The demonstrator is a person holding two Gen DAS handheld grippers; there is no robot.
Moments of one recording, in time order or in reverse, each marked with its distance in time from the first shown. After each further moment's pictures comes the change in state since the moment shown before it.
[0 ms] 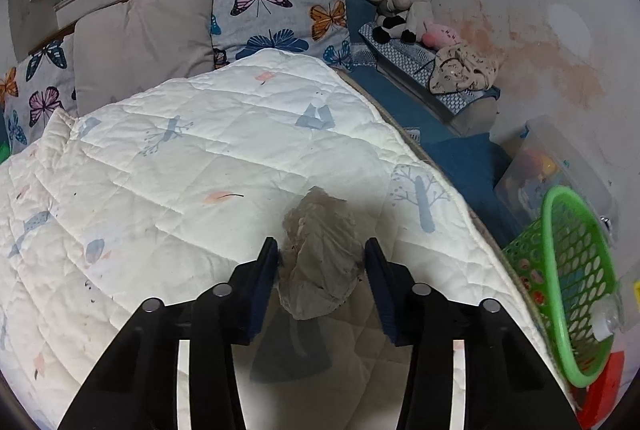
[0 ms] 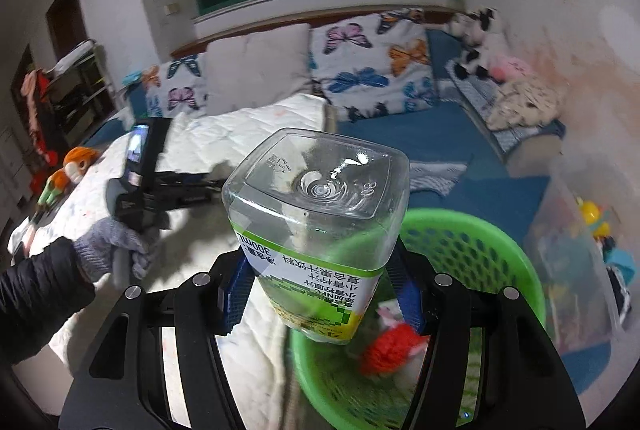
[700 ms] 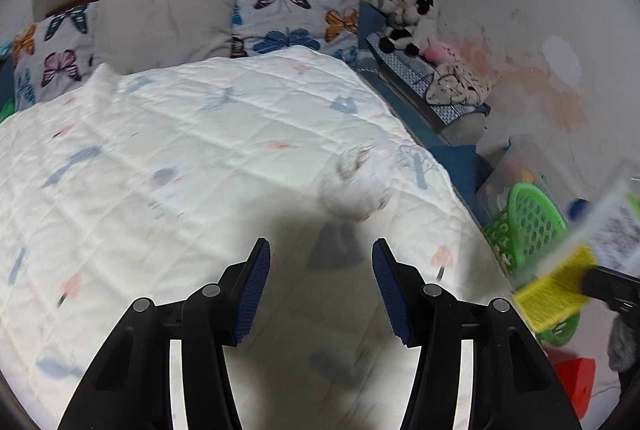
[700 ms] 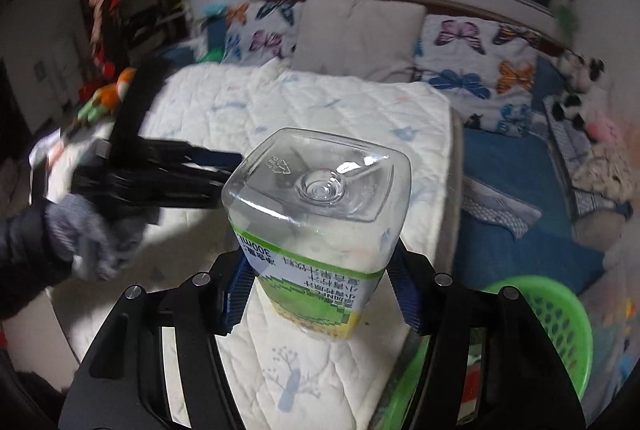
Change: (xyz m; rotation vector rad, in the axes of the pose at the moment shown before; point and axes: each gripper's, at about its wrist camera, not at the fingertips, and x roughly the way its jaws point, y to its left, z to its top) left arm -0.058 0.036 -0.033 -0.084 0.007 -0.054; right arm 0.069 0.112 0.025 -0.288 0.083 0.208
